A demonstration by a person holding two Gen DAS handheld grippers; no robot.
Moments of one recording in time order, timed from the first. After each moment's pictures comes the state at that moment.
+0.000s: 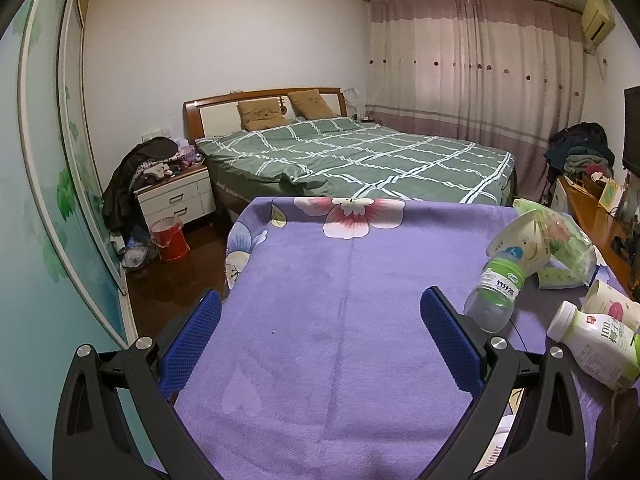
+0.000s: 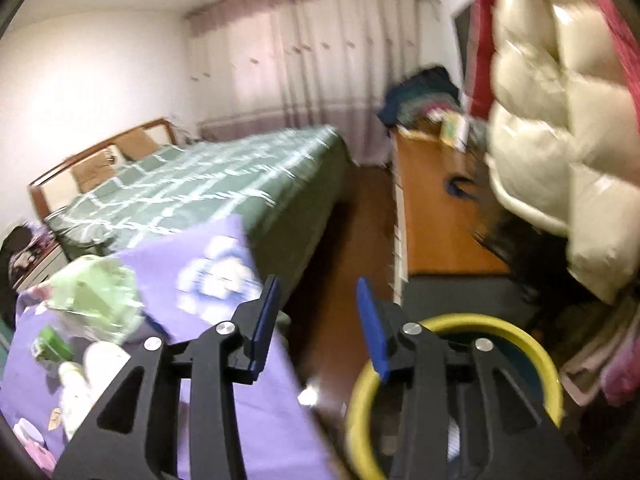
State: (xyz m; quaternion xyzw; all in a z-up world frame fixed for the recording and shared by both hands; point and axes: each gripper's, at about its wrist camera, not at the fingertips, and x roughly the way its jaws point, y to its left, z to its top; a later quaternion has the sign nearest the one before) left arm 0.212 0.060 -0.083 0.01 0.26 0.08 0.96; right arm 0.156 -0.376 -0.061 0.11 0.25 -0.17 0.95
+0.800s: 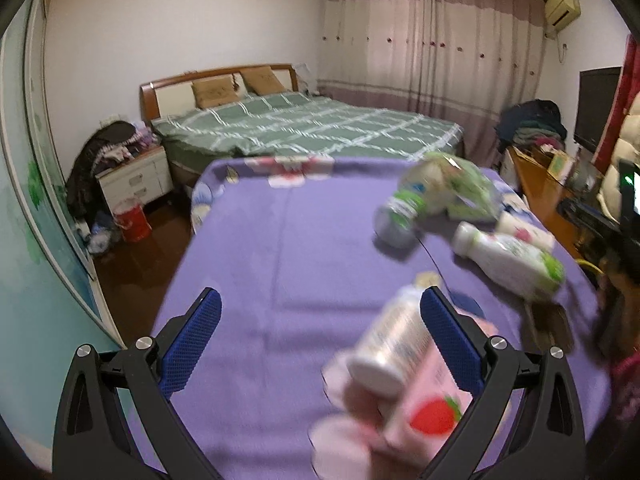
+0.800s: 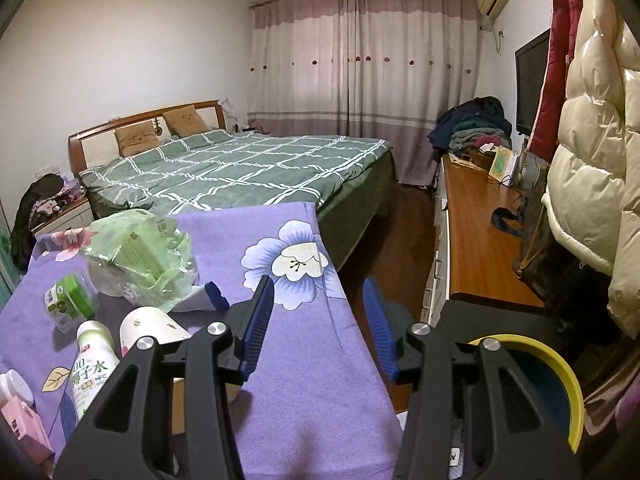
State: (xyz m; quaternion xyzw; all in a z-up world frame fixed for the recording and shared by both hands) left arm 0.104 0.029 -0.072 0.00 0.32 -0.02 0.95; right arm 0.168 -0.317 -0.074 0.04 0.25 -0.11 0.96
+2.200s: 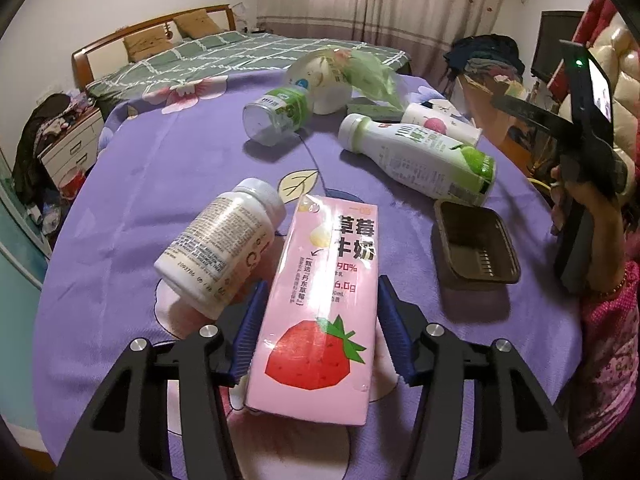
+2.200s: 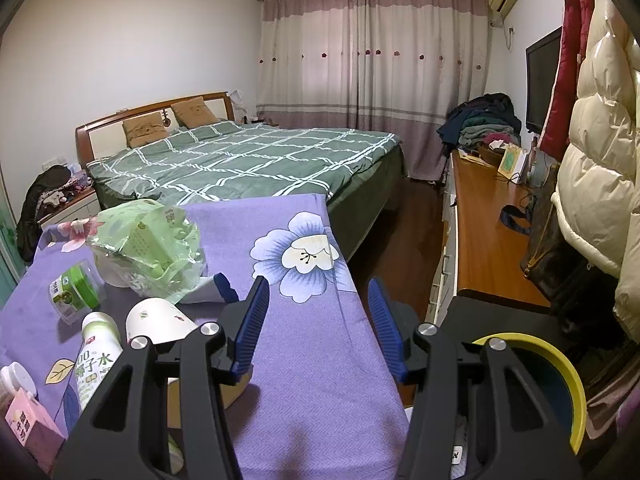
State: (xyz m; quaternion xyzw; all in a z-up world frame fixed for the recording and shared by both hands) left arm 0.103 -0.071 -0.119 0.02 0.43 -0.12 0.90; right arm 0.172 -0.311 -0.076 0.03 0.26 -0.09 0.96
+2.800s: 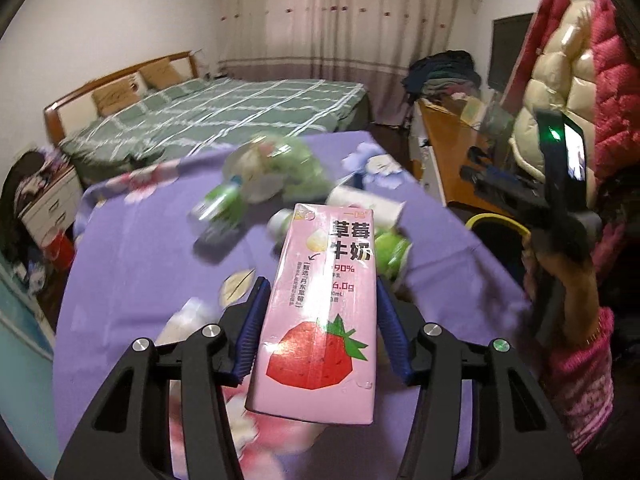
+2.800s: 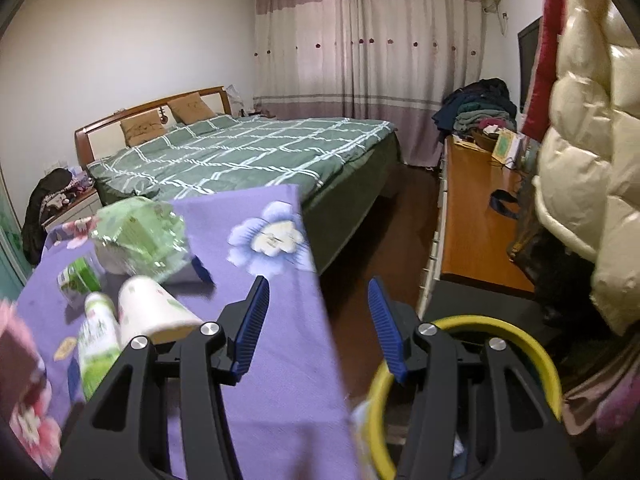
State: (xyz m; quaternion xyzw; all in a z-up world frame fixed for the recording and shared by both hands) left arm 0.113 -0.132 -0.043 0.06 0.36 -0.19 0.91; right arm 0.130 -0.361 -0.062 0.05 0.29 -0.09 0.95
